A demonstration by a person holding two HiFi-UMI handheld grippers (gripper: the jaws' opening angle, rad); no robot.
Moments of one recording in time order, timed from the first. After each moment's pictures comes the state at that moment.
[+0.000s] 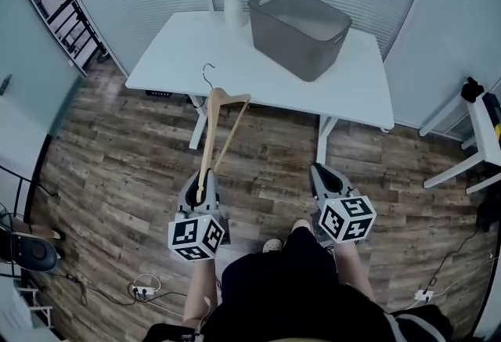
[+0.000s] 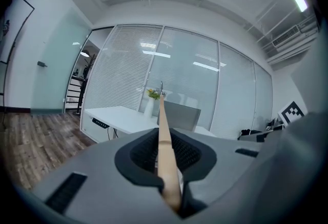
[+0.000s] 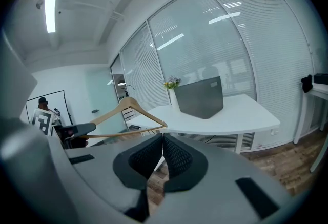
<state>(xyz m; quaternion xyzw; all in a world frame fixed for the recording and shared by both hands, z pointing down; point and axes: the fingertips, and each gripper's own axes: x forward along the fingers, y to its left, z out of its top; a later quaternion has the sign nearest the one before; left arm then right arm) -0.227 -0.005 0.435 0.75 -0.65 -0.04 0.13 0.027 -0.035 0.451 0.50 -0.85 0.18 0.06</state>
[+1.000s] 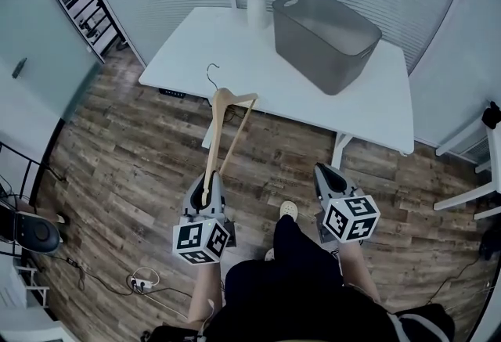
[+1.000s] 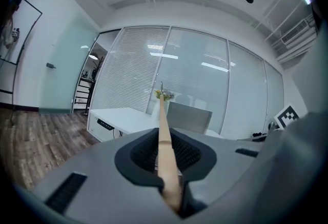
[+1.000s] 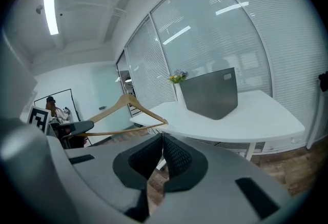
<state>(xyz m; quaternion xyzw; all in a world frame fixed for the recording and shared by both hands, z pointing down) -0.238 -0.036 0.440 0.72 -0.69 -0.05 0.13 0.005 -0.098 0.466 0.45 -0.87 0.19 0.08</state>
